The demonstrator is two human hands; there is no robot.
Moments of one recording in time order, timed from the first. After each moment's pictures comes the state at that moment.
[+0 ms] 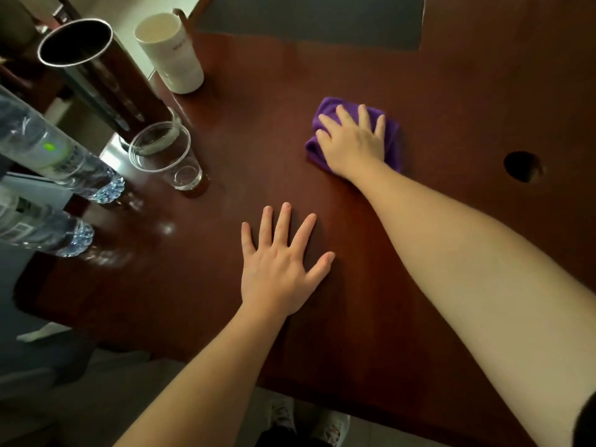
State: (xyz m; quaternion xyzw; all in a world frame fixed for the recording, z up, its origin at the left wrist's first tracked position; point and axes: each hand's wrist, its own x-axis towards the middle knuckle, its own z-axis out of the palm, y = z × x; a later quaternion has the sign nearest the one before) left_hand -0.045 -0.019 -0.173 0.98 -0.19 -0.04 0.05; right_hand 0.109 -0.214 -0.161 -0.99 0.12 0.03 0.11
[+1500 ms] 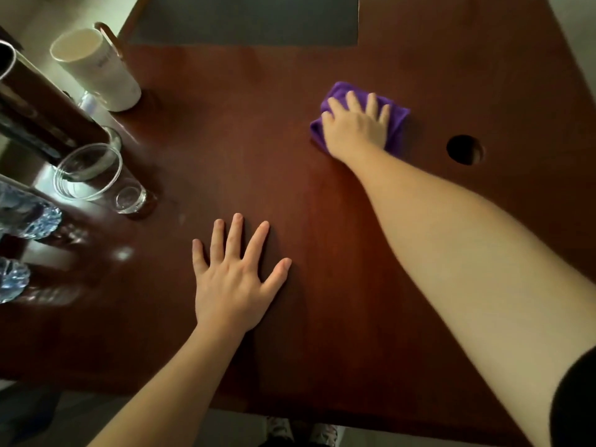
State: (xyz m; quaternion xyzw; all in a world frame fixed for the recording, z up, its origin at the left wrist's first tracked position) left_hand -0.046 -0.019 -0.170 0.98 -0.19 -0.05 0.04; right_hand 0.096 -0.295 -0.158 -0.96 0.25 0.01 0.11
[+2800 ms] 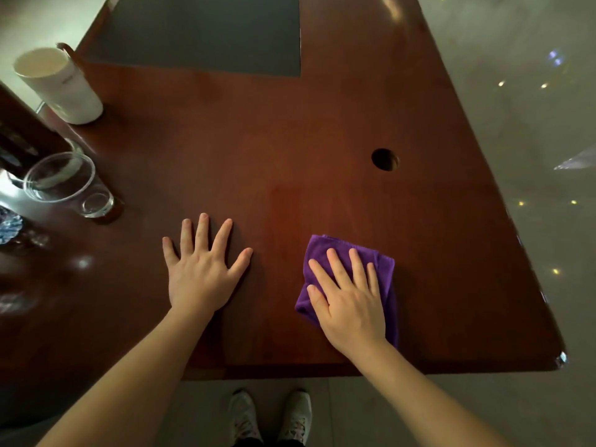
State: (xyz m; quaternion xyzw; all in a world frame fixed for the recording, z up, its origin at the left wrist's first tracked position) left_hand -0.044 -0.019 -0.171 0.98 -0.19 -0.06 0.04; right_hand -0.213 -0.204 -0.148 -0.98 0.19 0.03 0.10
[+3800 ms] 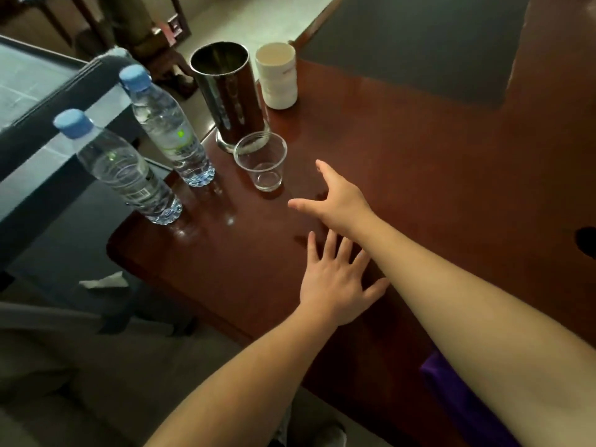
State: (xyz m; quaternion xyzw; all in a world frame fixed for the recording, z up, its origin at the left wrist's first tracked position) left_hand -0.041 -0.017 -0.172 0.97 -0.21 -0.06 0.10; right_hand 0.056 -0.086 -0.114 -0.89 -0.04 0.11 0.44
